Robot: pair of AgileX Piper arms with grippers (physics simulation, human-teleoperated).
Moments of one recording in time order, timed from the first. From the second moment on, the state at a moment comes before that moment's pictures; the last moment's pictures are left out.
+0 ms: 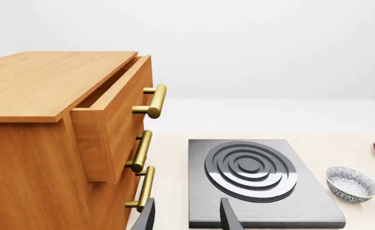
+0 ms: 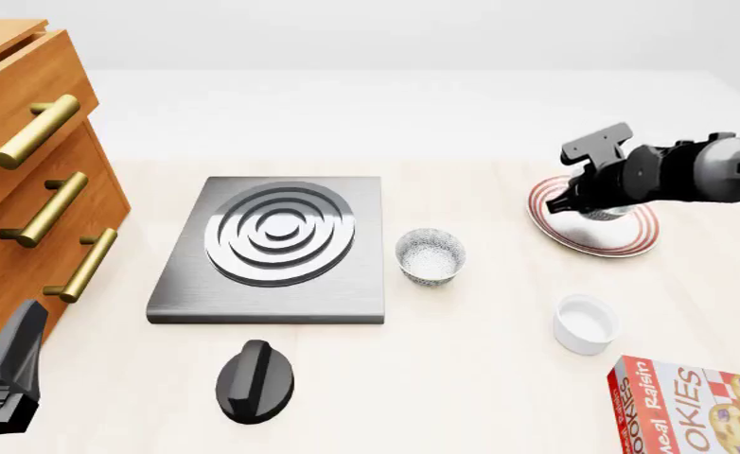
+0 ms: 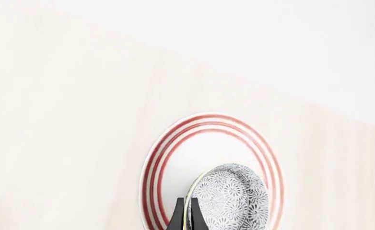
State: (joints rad) left arm 0.00 0.01 0.00 0.00 0.00; right arm -0.05 2.00 -1.26 0.12 -0.41
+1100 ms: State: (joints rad) left arm 0.00 0.01 0.00 0.00 0.00; right arm -0.06 2.00 -1.30 0.11 -0.38
